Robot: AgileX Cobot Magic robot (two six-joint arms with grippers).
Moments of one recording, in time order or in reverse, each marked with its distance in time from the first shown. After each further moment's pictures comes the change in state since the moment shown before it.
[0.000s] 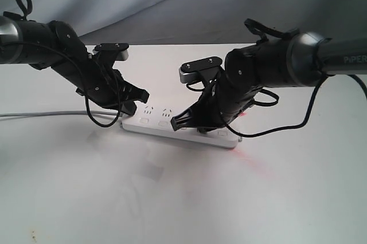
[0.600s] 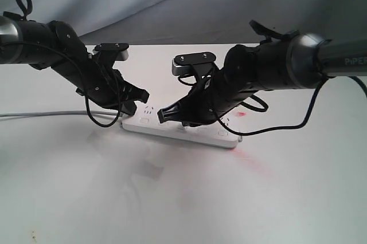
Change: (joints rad) left arm 0.000 0.000 0.000 0.000 0.000 0.000; right arm 0.006 -0.015 0.013 0.261 -0.106 -0.185
